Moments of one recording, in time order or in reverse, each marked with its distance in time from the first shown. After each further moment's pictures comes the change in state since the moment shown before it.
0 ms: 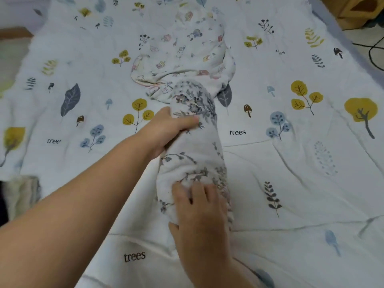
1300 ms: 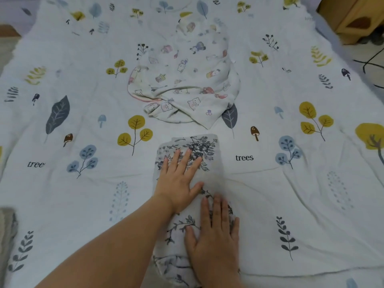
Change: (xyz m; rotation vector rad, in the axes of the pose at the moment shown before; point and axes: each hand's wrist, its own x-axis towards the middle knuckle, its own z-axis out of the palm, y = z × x) left_hand 0.078 -0.127 -0.004 1.408 -0.001 0.411; right_hand 0.036 0.055 0.092 -0.128 -0.233 0.301
